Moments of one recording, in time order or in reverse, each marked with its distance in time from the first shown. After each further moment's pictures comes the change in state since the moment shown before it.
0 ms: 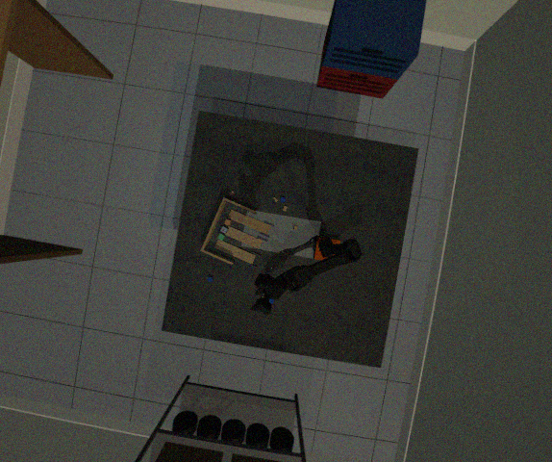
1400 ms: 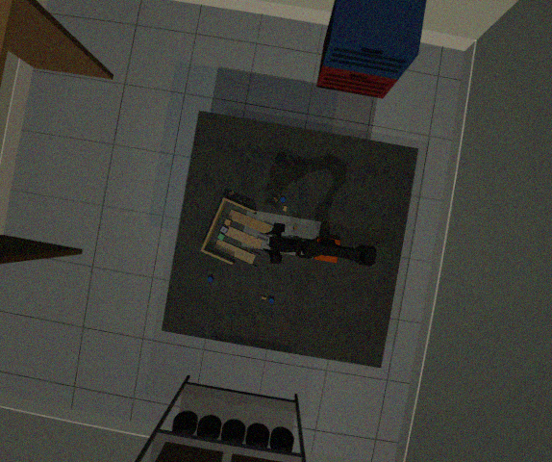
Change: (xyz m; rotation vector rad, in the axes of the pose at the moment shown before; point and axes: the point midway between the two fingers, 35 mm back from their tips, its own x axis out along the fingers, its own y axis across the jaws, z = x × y) arm -0.109 -0.230 0.086 -0.799 -0.233 -0.689
